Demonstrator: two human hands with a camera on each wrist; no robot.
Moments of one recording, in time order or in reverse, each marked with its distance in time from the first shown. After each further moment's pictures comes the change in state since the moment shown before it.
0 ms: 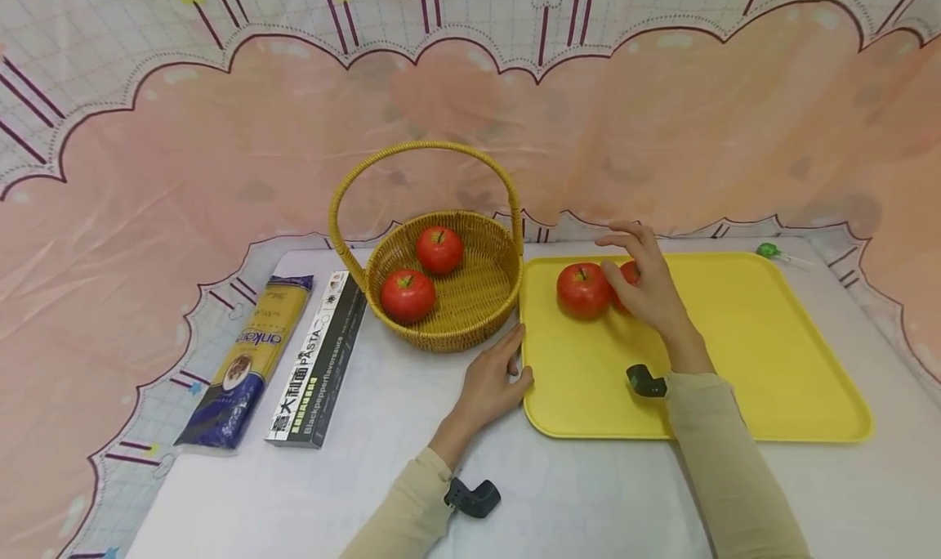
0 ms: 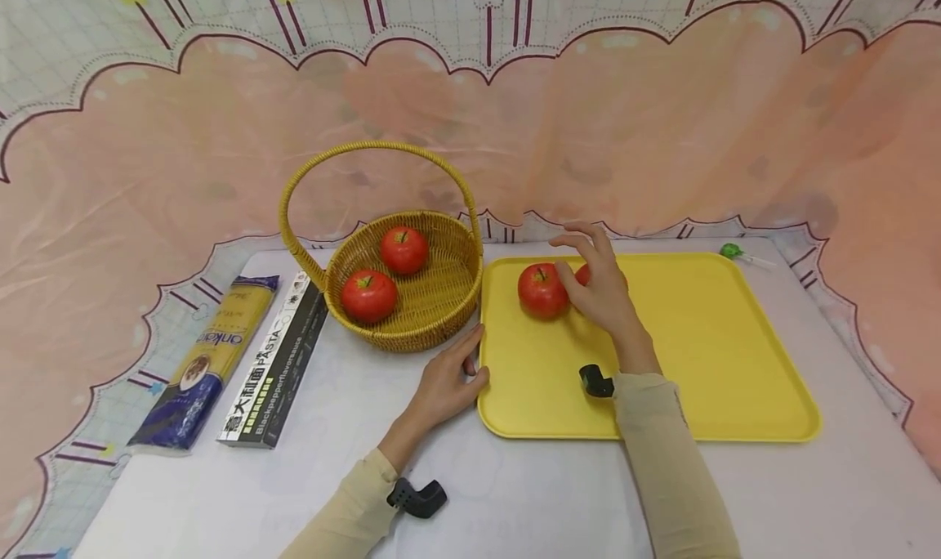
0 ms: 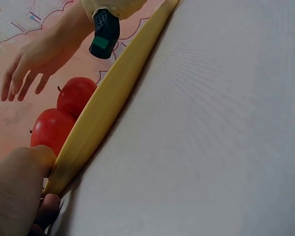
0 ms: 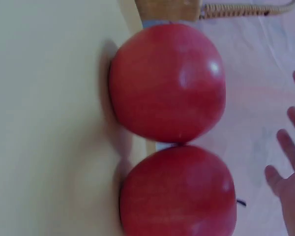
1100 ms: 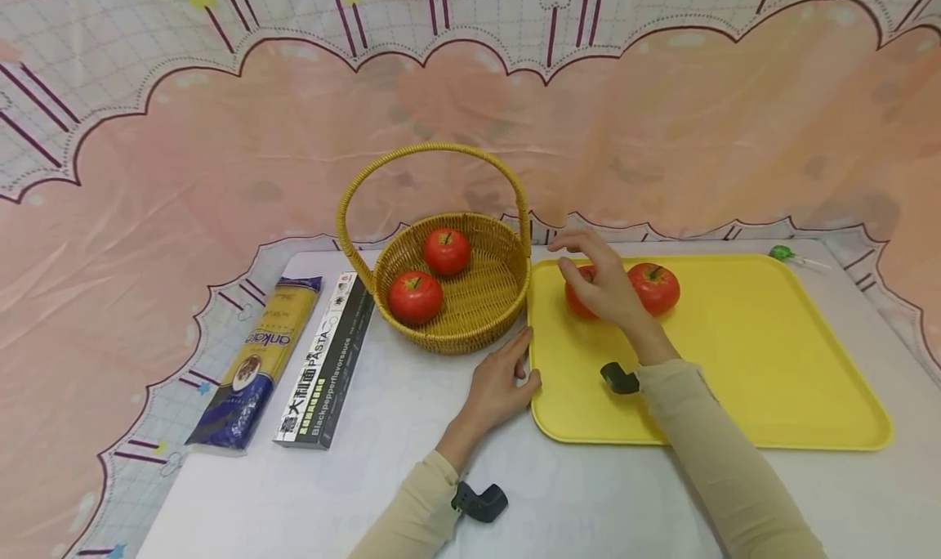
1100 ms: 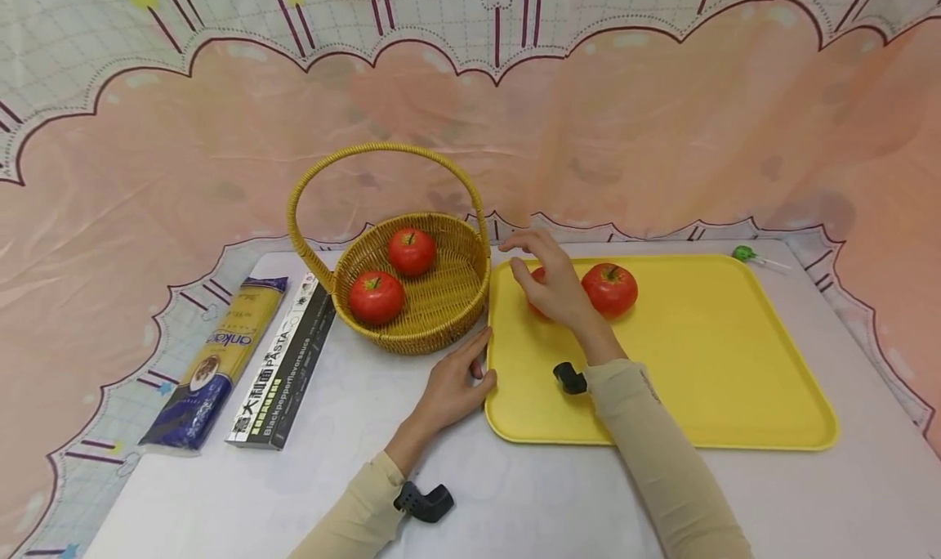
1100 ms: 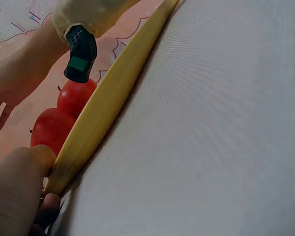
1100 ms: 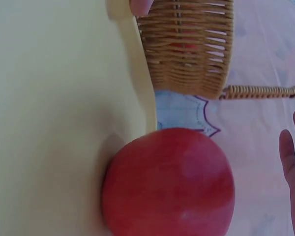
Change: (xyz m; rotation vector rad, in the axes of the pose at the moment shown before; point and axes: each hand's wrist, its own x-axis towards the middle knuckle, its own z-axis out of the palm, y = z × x) left_hand 0.000 0.000 -0.002 0.019 -0.002 0.004; right_hand 0.028 -0.054 0.042 0.120 -0.048 -0.192
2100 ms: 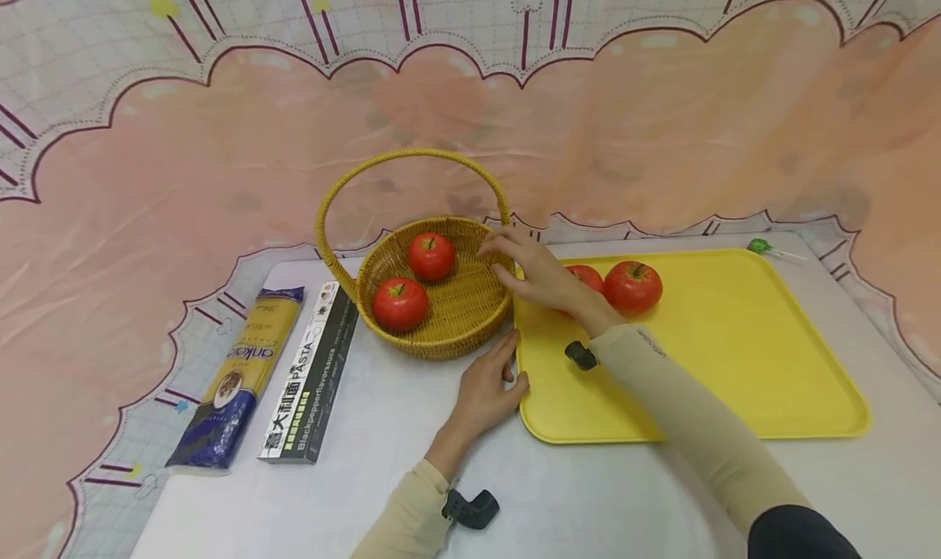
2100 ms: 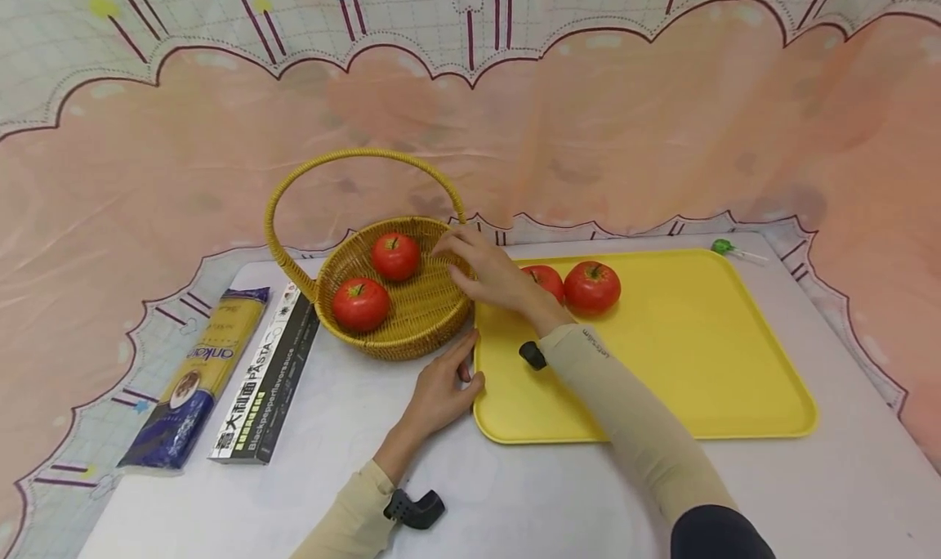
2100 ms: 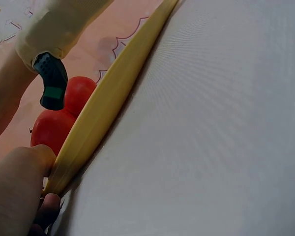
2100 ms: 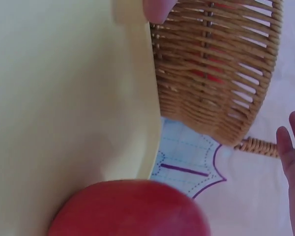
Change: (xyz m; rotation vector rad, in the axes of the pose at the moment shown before) left_hand 0.000 0.003 0.001 0.003 0.012 -0.005; right_hand 0.032 0.038 0.042 -0.067 -0.311 -0.073
